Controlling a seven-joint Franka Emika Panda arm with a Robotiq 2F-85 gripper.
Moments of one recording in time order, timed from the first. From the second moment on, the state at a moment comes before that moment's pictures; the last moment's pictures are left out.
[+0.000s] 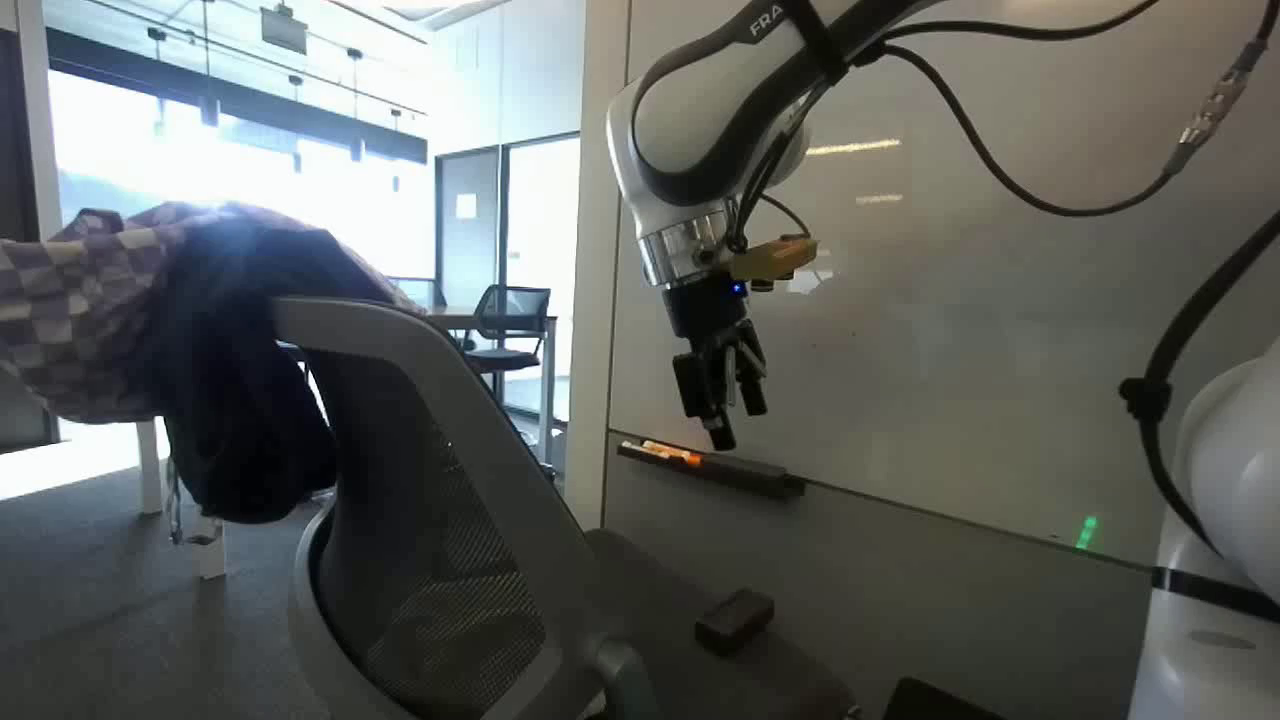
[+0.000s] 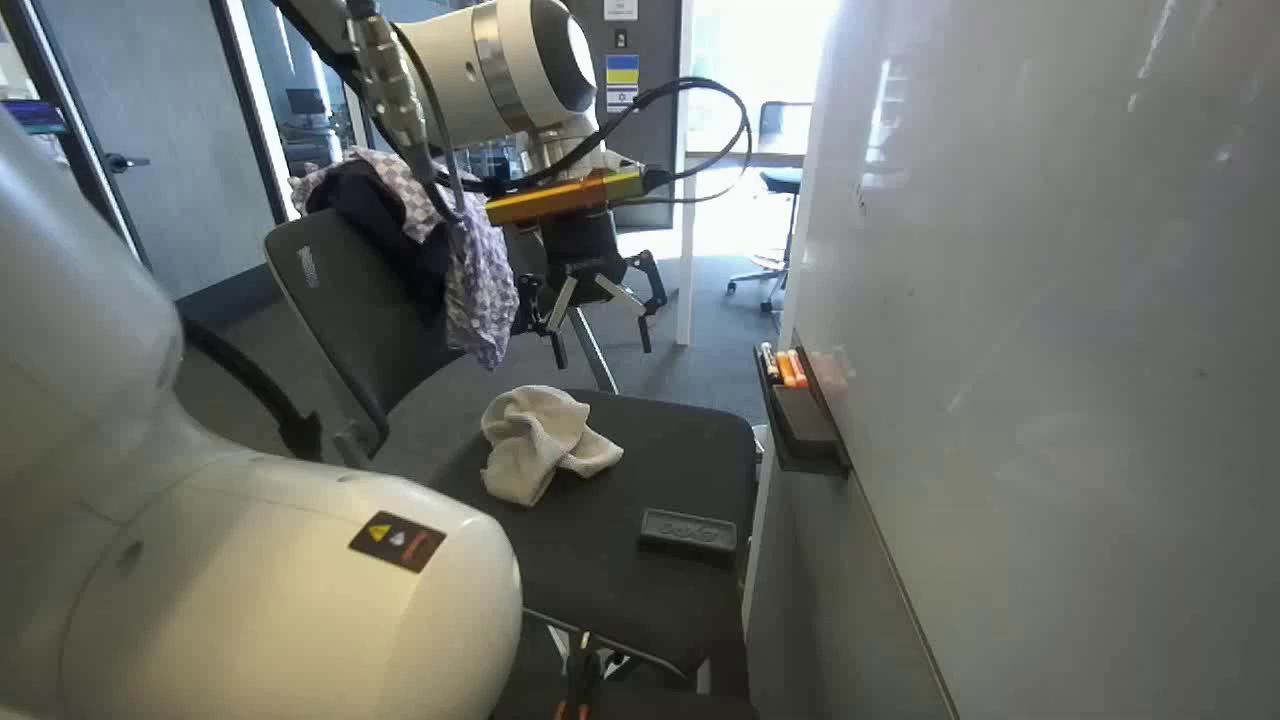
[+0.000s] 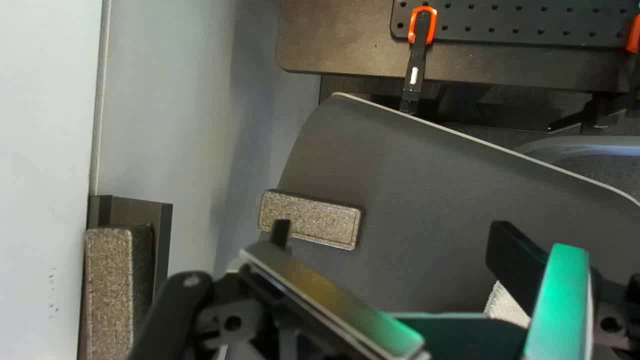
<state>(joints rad) -0.06 -0.34 0.01 -2.43 -0.30 1.83 -0.07</state>
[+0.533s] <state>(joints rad) -0.06 -0.33 0.01 -2.43 -0.30 1.83 -0.07</state>
